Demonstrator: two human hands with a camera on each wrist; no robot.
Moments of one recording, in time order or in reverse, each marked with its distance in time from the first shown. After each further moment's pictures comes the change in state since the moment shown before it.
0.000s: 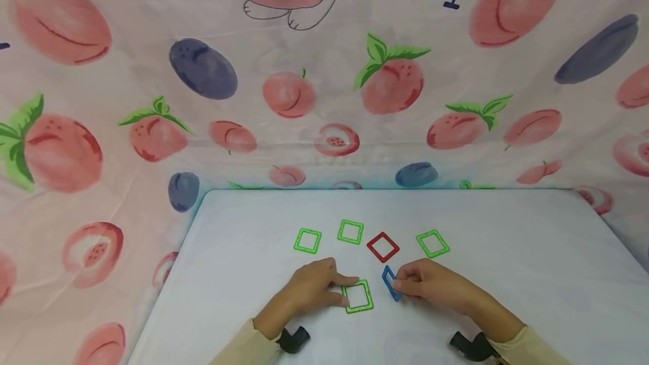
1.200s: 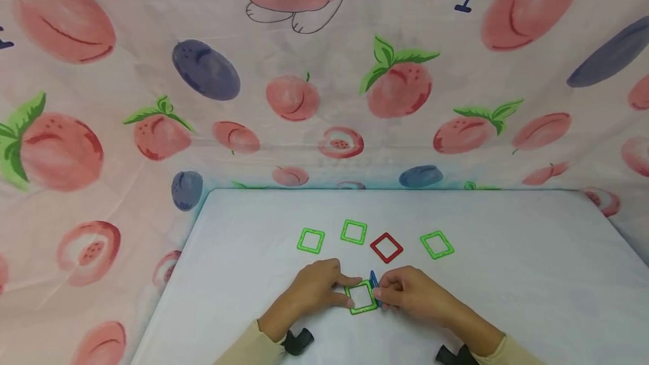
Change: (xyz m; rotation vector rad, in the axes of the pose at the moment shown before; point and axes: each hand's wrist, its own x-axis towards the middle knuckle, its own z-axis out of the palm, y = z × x) left_hand 0.006 0.003 -0.001 0.013 0.044 0.005; right_hand 0.015 -0.017 0.030 -0.088 0.061 -0.050
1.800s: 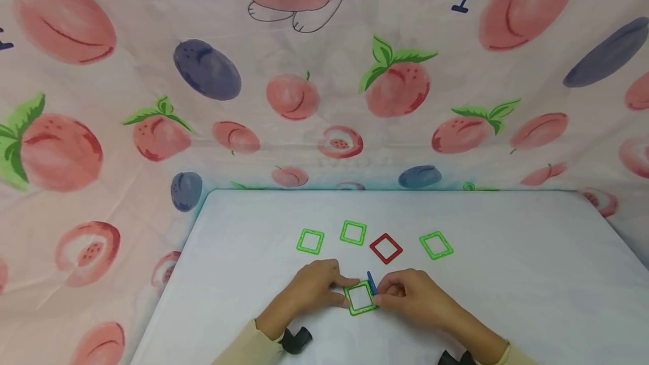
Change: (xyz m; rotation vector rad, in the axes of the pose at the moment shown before) left_hand -0.001 -0.006 0.000 -0.026 -0.007 0.019; right_hand -0.007 0.005 0.005 -0.139 0.100 -0.092
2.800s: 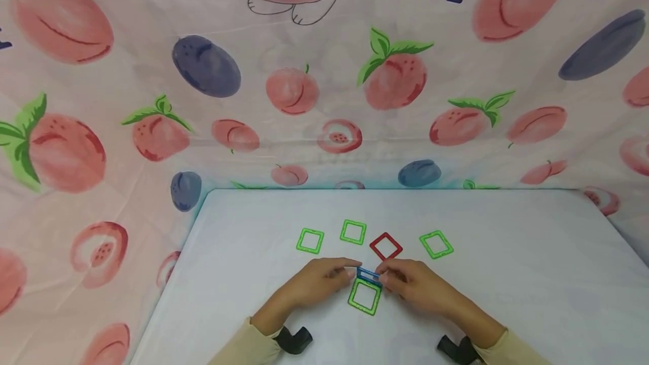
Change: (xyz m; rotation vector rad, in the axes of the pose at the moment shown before) left_hand 0.000 -0.002 -0.005 -0.461 0.007 -0.042; right_hand 0.012 0.012 -0.013 0.004 -0.033 -0.050
